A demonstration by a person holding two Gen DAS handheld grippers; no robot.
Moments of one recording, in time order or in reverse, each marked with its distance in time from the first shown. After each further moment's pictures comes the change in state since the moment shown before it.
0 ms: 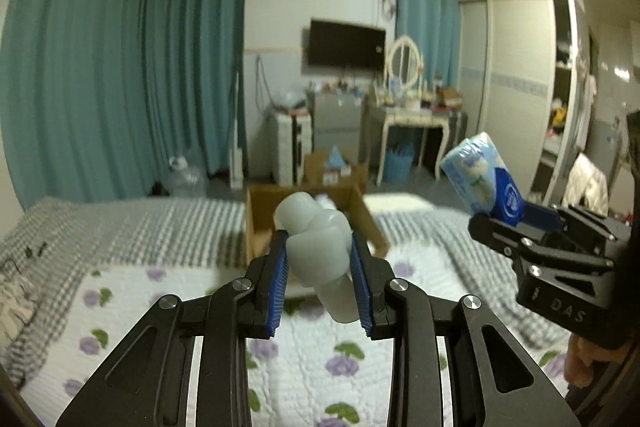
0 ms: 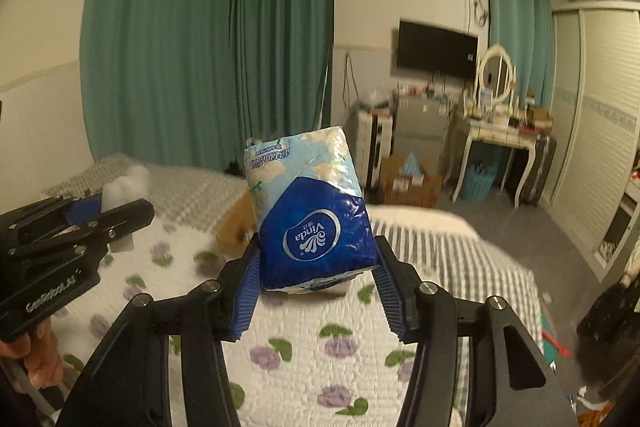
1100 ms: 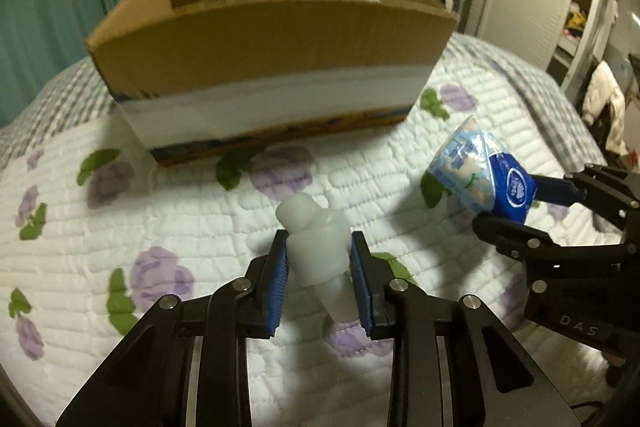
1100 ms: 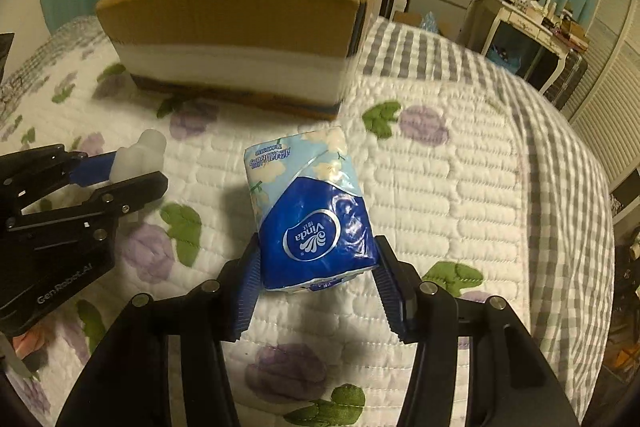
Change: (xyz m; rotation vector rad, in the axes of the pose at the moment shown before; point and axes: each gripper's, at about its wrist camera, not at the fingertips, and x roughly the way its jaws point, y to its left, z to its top) left arm 0.212 -0.009 -0.155 0.047 0.490 -0.040; right arm 0.210 -0.038 -0.163 -0.061 0.546 -0.006
